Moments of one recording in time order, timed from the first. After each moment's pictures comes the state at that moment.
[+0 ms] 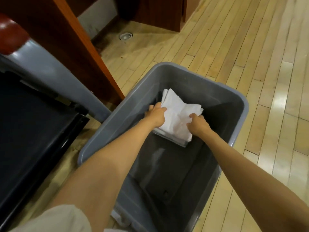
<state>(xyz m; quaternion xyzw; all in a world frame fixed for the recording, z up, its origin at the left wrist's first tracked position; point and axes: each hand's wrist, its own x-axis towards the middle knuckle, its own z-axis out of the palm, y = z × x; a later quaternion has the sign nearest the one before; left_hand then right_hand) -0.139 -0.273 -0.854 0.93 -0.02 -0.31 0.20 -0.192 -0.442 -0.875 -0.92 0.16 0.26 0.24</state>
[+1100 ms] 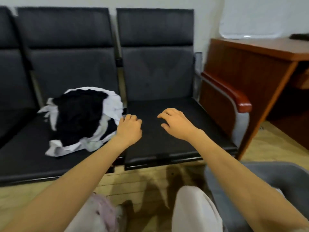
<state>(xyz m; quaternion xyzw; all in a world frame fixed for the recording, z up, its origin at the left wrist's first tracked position) -0.548 0.115 -0.573 0.94 0.32 0.04 -0.07 -0.394 -0.010 -0.556 -0.76 -0.64 -0.06 0.11</state>
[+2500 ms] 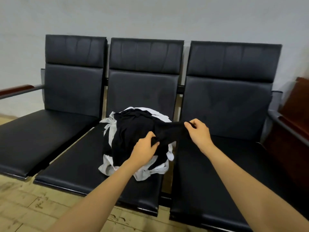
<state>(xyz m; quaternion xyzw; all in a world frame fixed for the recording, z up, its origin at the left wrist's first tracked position) -0.636 0.239 -0.572 0.83 0.40 0.31 0.23 -0.434 0.183 -0.527 -0.72 -0.45 0.13 0.51</state>
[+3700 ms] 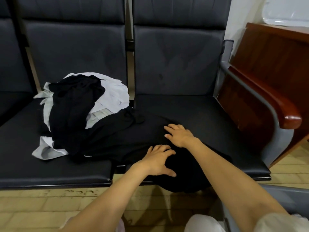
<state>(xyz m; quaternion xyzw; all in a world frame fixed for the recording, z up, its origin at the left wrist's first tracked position) -0.490 0.119 -0.671 0.95 0.21 -0.10 0.22 -0.319 0.104 -0.670 -0.82 -0.55 0.17 -0.02</state>
